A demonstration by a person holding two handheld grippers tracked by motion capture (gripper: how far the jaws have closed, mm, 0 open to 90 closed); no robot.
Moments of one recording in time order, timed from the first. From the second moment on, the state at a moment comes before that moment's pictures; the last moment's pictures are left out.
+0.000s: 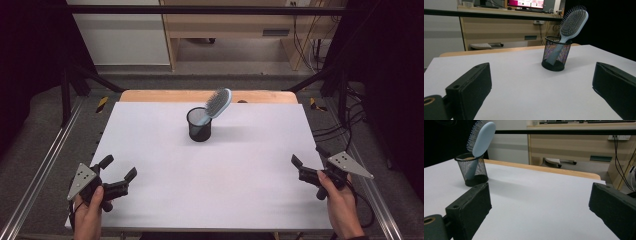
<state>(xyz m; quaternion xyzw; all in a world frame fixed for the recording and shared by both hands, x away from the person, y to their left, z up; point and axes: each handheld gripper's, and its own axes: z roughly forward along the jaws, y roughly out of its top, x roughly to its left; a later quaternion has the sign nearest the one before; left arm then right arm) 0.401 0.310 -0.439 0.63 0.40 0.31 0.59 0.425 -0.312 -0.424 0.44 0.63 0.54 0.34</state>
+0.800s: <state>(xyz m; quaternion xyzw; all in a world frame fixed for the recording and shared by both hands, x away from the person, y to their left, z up) 0.401 0.311 -0.439 0.63 0.39 0.32 0.59 0.420 -0.298 -0.449 0.42 0.65 0.55 0.31</state>
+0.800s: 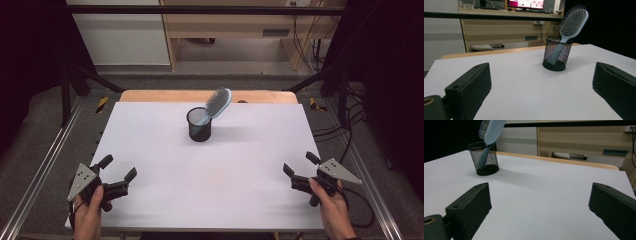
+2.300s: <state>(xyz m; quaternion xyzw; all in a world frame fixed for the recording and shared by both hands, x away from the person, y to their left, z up) 0.401 0.310 -0.440 0.63 0.39 0.32 0.59 0.424 -0.260 -0.462 0.37 0.68 0.58 0.26</state>
